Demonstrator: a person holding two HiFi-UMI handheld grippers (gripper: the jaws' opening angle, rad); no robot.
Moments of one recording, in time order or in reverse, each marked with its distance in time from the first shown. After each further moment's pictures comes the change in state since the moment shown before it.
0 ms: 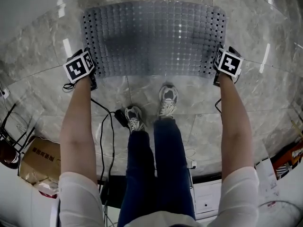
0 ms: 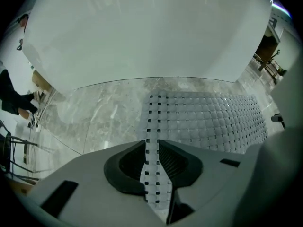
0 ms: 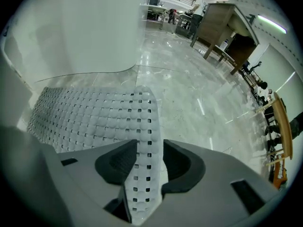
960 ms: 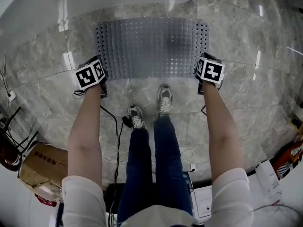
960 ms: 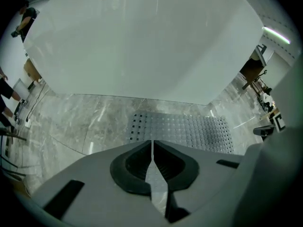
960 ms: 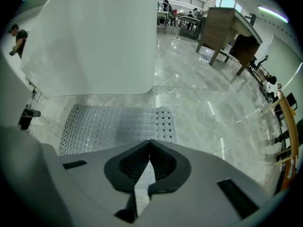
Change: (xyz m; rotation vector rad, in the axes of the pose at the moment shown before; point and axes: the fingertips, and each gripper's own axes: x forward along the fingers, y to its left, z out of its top) left arm -0.126 -0.036 0.037 -0.054 -0.058 -0.180; right arm -0.139 0.055 0.038 0.022 -0.030 0.138
